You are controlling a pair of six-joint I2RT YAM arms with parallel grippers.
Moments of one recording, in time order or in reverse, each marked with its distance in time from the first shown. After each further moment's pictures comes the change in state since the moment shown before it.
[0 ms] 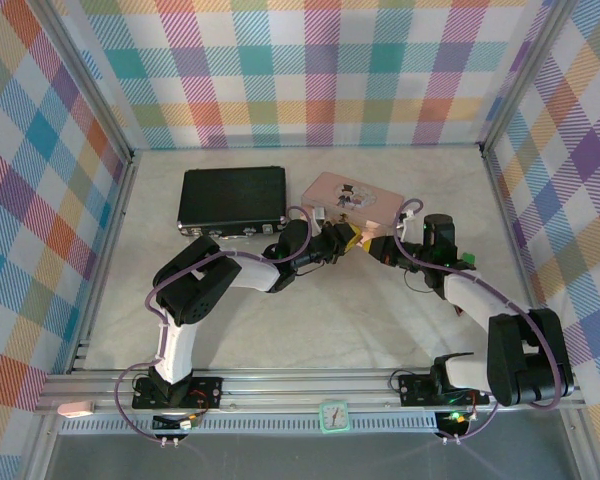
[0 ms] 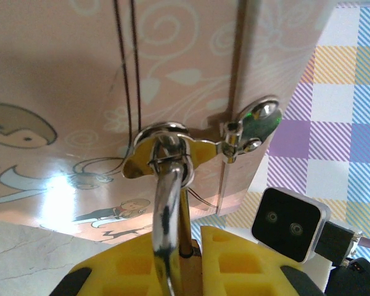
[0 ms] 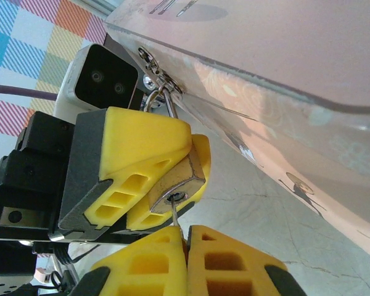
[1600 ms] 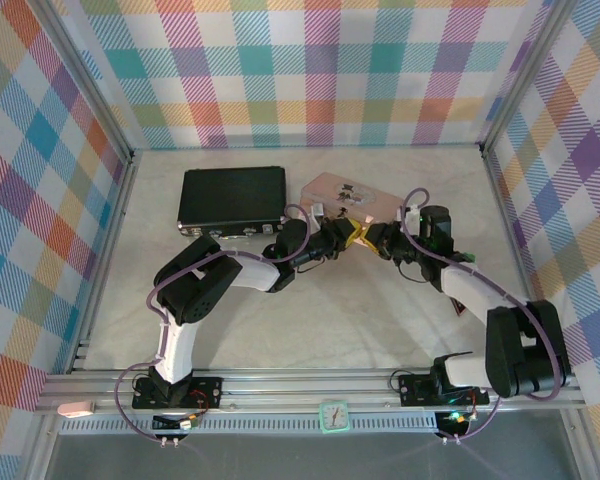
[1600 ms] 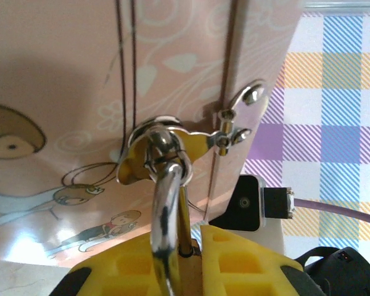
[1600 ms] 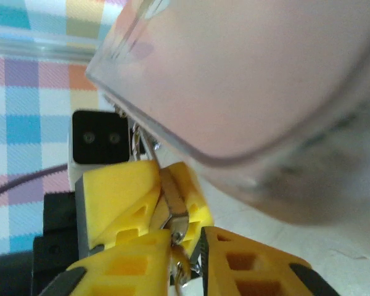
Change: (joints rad) left arm 0.002 0.009 0.000 0.094 -0.008 -0.021; right arm 0.020 0.023 0.063 0.004 0.073 0.421
